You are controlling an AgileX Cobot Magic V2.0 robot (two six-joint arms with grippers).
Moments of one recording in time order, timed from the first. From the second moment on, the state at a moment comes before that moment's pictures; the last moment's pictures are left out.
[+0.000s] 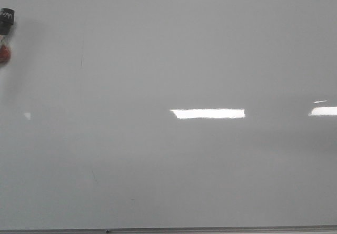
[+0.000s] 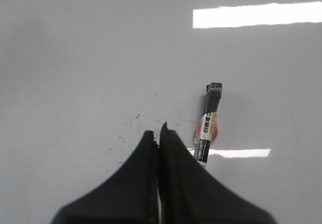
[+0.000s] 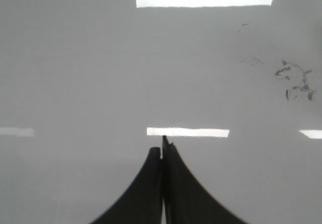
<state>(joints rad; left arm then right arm) 0.01 -0.01 0.00 -0.15 -0.05 0.16 0.01 -0.01 0.00 0.06 0.00 -0.02</state>
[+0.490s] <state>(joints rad) 0.01 0.12 -0.49 -0.15 0.30 0.16 0.01 0.05 -0.44 0.06 0.38 -0.02</state>
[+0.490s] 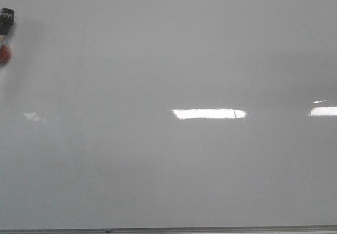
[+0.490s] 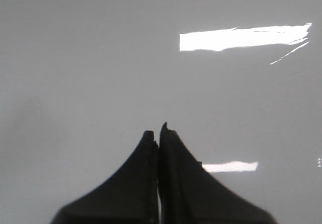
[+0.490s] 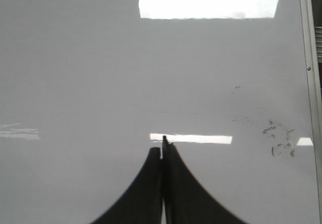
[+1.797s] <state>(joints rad) 0.01 0.56 -0.68 -0.16 0.63 0.17 0.01 0.59 -0.67 0.06 0.68 -0.03</state>
